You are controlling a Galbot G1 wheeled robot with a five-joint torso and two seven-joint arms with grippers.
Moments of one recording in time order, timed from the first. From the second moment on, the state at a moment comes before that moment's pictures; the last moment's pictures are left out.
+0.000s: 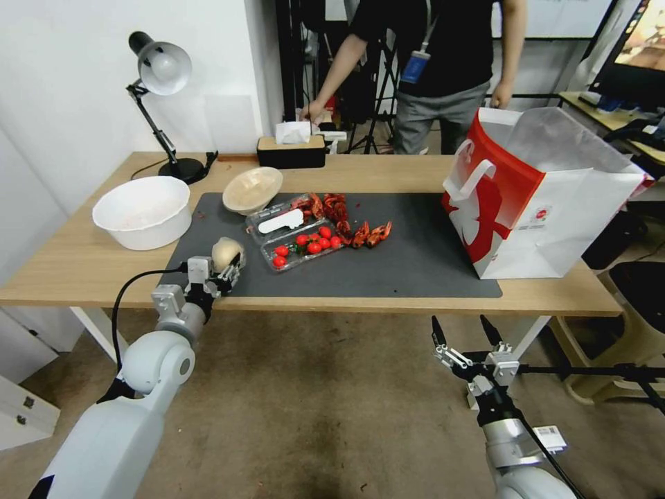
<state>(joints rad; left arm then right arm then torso) 1.18 -1.09 -0.44 -1.86 -0.59 0.23 -0.10 -1.68 1.13 0.40 1.96 0.40 0.42 0.12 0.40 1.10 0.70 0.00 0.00</state>
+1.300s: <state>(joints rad) 0.76 -1.02 -0.16 -1.83 -0.82 -0.02 0.17 -1.71 1.14 0.43 2.05 0.36 0.41 0.12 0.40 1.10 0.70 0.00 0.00</state>
